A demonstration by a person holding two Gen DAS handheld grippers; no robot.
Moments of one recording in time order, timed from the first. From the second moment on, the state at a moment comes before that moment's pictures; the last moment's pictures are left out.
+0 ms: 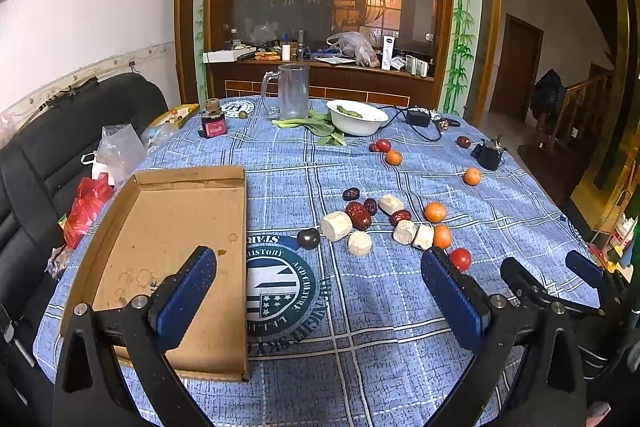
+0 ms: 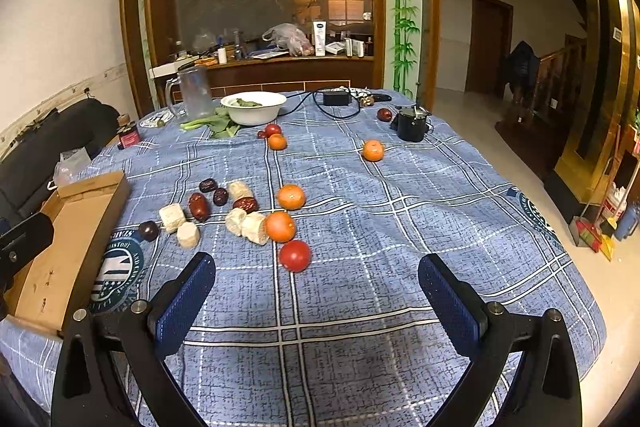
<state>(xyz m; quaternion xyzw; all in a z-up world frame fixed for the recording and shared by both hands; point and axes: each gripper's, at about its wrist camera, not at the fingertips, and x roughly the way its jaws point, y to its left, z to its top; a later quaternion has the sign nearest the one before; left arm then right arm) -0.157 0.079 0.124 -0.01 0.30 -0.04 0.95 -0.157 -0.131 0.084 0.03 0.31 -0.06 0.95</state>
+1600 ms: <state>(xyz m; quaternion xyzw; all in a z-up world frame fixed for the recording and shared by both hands) -0.022 0.064 0.046 -0.06 0.43 -0.15 0.89 -0.052 -0.156 0.014 0.07 0.45 0.06 0.89</state>
